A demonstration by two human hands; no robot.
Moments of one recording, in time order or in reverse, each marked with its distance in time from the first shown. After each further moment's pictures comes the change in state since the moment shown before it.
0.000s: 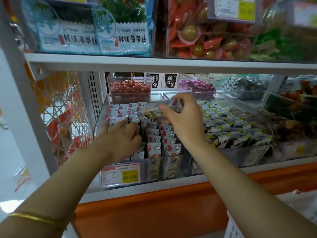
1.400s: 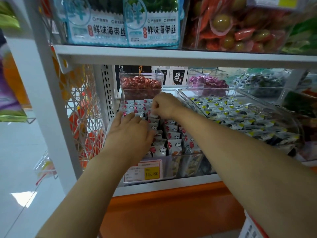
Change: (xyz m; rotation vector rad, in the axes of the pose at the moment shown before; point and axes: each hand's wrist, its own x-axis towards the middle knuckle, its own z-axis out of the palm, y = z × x) left_hand -0.020 -0.002 -0.002 -0.001 0.289 -0.067; right_hand 0.070 0.024 0.084 -0.741 -0.603 -0.080
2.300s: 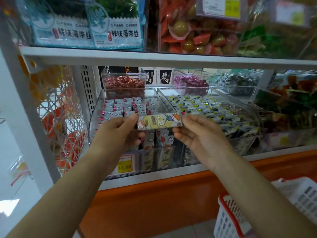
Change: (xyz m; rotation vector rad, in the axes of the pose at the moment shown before) left_hand -0.018 0.046 -0.015 -1.626 0.027 -0.438; right_hand -0.179 0.032 -0.043 1.667 0.304 0.393
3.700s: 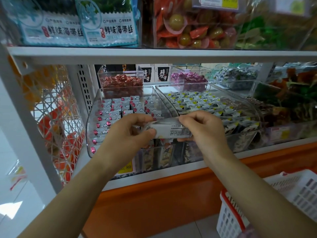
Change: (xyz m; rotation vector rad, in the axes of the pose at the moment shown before) left_hand -0.011 0.001 0.008 0.374 -0.177 0.240; right_hand 0.004 0.008 -0.001 -0.599 0.161 -0.346
